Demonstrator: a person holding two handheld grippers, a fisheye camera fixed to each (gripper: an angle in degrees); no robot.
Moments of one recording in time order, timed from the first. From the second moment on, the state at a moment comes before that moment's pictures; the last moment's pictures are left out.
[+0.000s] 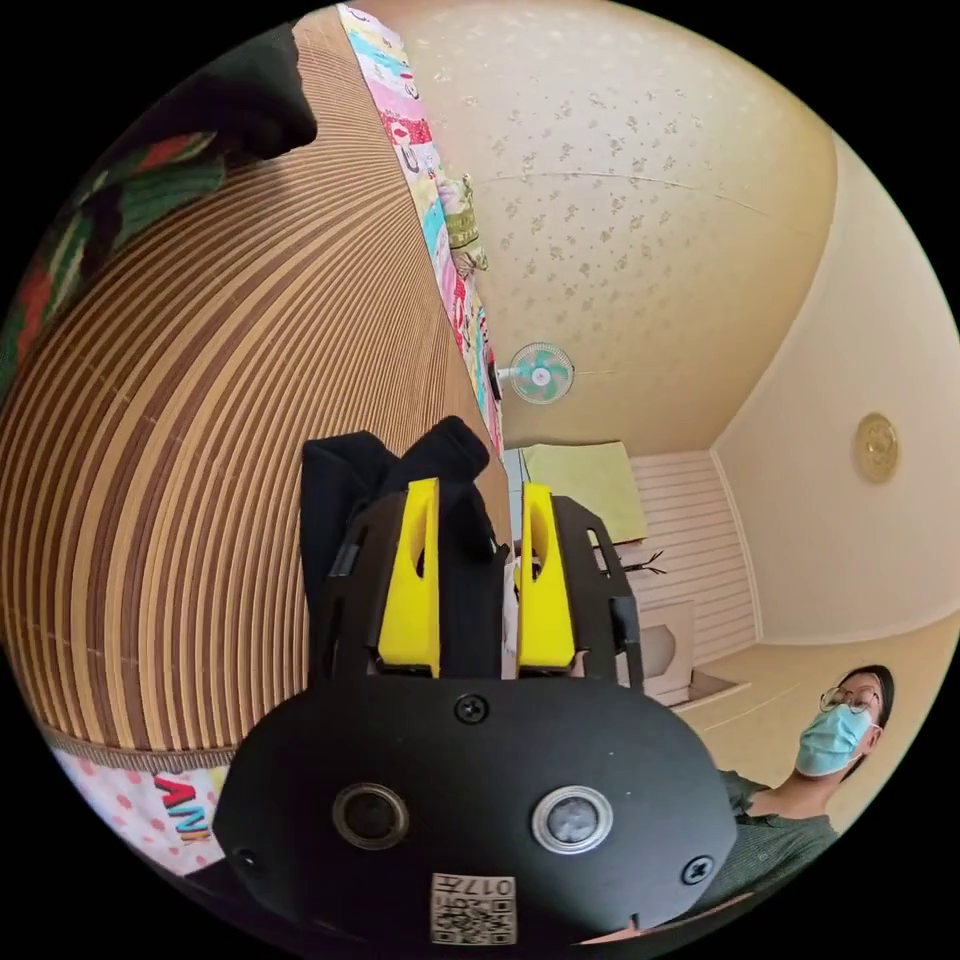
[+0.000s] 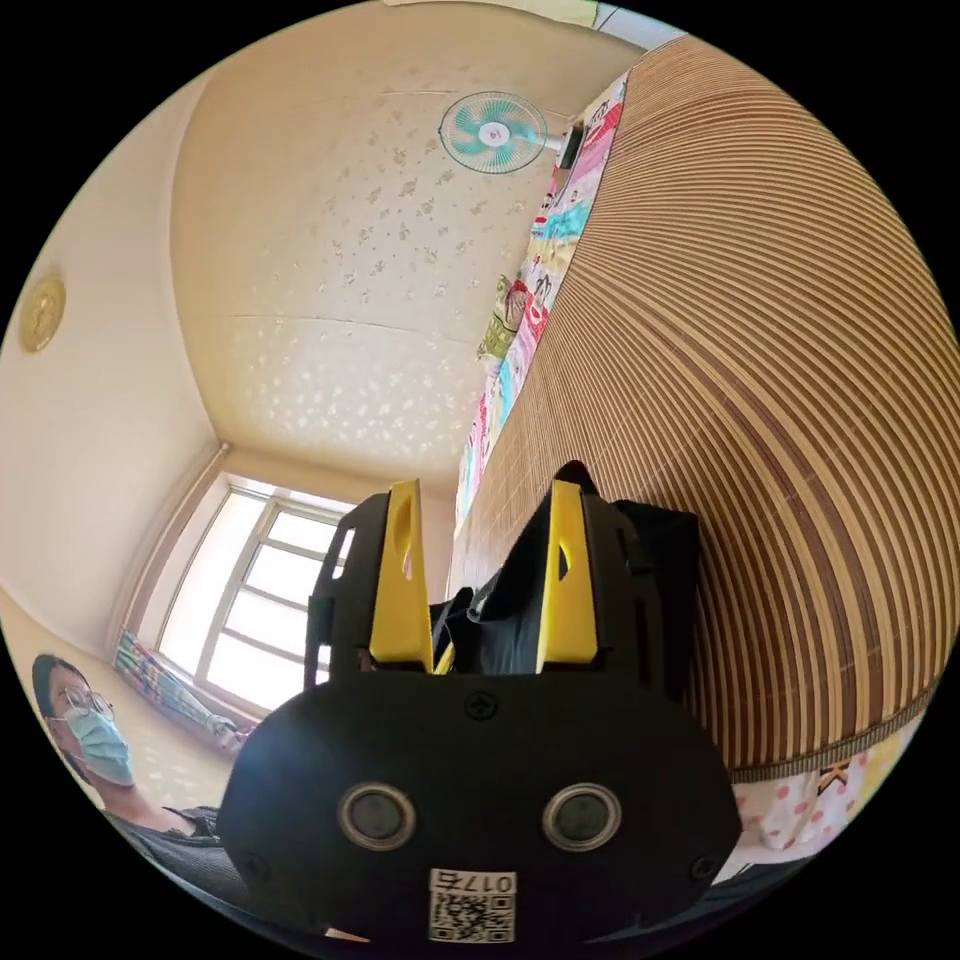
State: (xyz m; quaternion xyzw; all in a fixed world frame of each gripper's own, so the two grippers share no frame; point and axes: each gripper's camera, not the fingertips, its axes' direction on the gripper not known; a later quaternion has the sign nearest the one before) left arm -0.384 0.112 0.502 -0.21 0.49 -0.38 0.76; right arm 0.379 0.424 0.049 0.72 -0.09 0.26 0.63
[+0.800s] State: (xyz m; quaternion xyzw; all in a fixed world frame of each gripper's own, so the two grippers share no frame) left arm -0.140 0.131 0.337 -0.26 0.34 0.05 0.90; right arm 0.214 0.017 0.069 -0.03 0.26 0.09 0.96
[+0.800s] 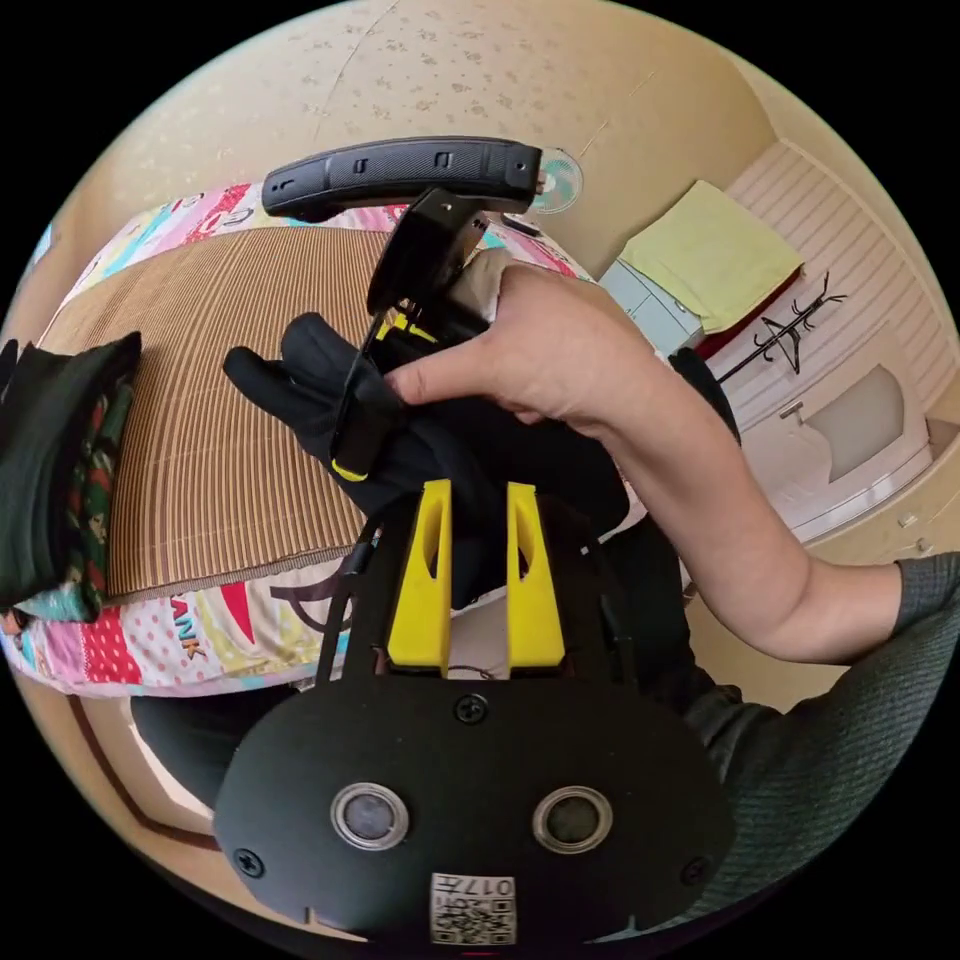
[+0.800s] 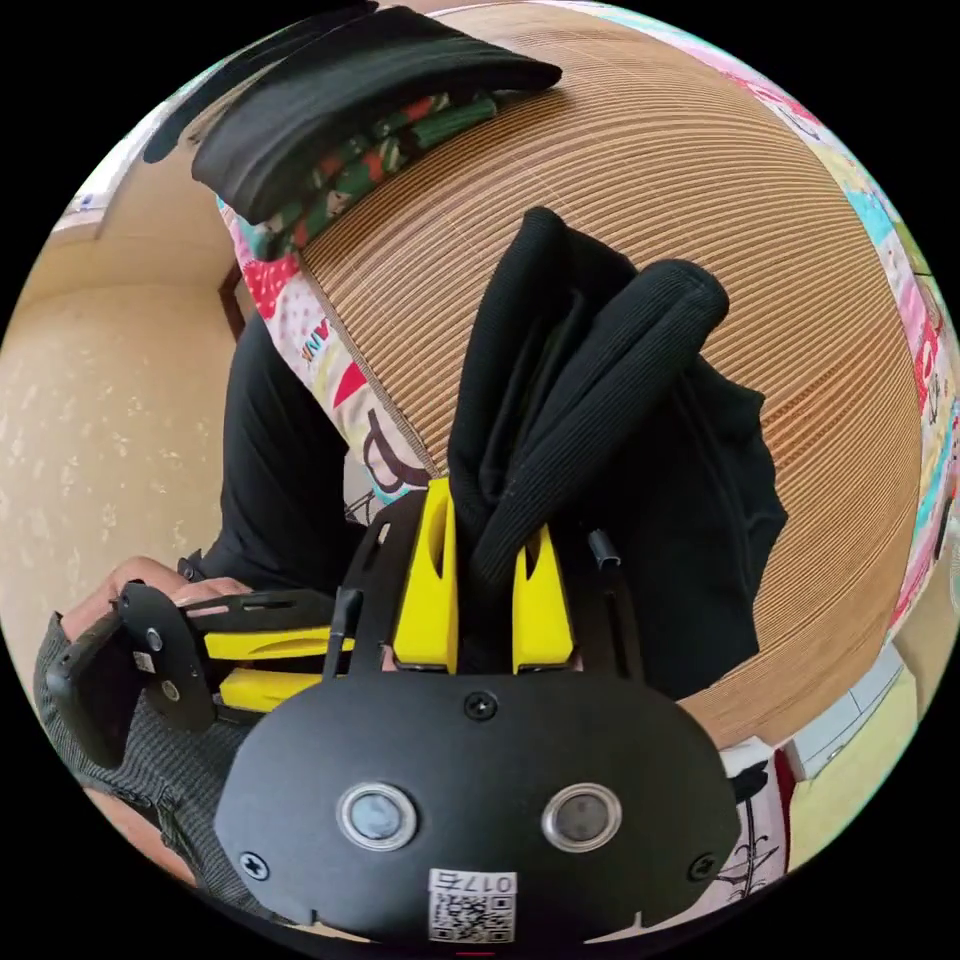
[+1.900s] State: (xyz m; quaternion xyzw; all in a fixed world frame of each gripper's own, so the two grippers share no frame) left arm -0.005 0.202 0.365 -0.47 0.68 0.10 0.56; right arm 0.304 0.421 0.079 0.61 -0.23 0.09 0.75
